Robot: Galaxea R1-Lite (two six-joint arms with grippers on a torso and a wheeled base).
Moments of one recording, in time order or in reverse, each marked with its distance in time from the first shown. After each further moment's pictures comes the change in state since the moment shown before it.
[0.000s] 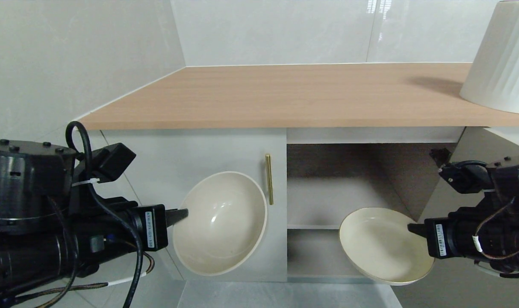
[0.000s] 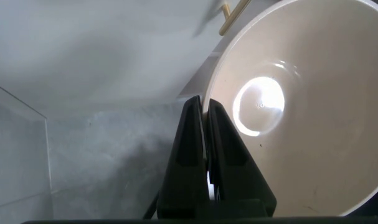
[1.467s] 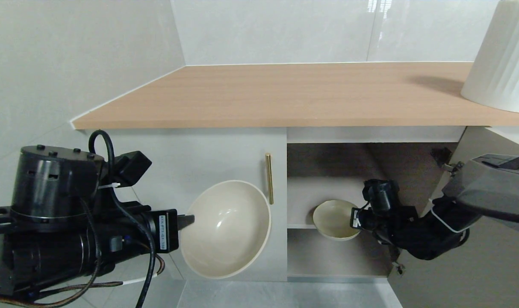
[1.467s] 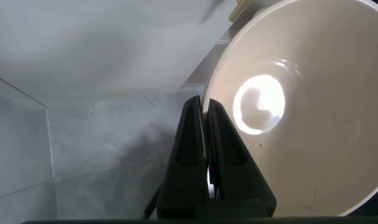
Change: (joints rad) left arm 0.000 0.060 0.000 0.000 0.002 -0.003; right arm -0.092 0.836 -0.253 -0.589 -0.199 0.138
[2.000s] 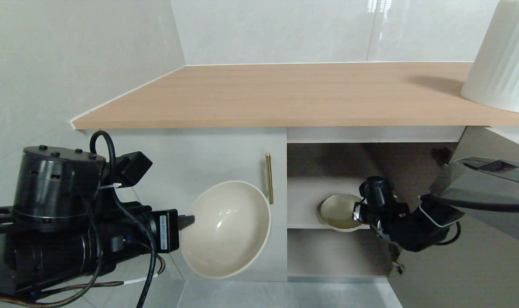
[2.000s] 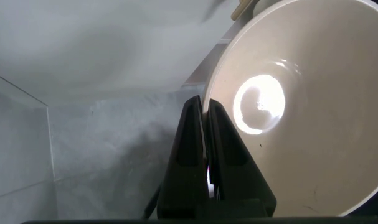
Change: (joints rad) left arm 0.000 0.005 0.000 0.000 0.000 -0.001; right arm -0.035 0.088 -0.111 0.004 -0.129 0.014
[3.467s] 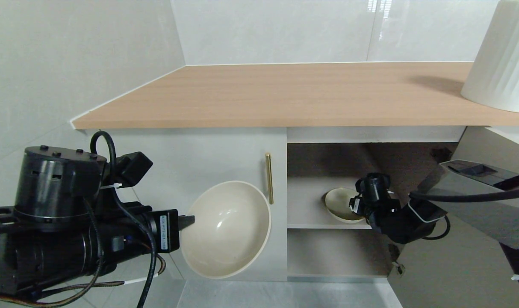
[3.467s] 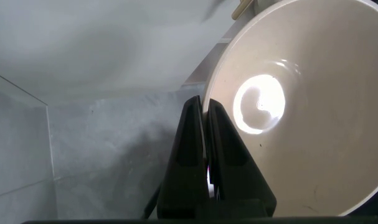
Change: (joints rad) left arm 0.001 0.002 0.000 0.000 0.000 -0.002; right arm -0.026 0.097 -0.140 -0.002 -0.084 0.000
